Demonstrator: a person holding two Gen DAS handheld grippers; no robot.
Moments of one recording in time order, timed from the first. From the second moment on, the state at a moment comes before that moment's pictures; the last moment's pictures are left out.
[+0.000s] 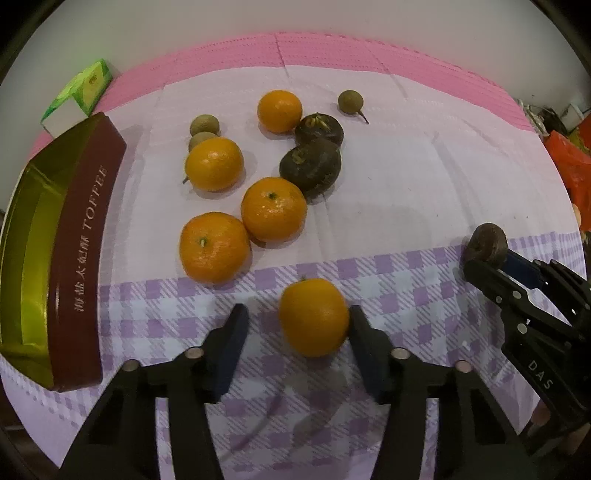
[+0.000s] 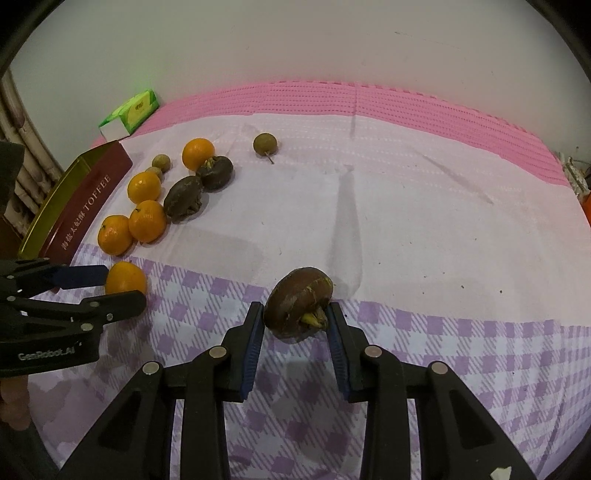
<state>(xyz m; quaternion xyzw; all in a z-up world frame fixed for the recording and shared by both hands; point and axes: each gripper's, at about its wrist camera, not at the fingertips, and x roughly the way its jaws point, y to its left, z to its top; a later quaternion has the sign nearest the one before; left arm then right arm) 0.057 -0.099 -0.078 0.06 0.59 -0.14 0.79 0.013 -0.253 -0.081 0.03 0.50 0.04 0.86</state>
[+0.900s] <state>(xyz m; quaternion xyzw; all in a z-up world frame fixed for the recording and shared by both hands) 0.077 0.034 -0.012 0.05 0.53 -0.05 0.84 0.014 -0.249 -0.080 0.01 0.50 0.03 0.87</state>
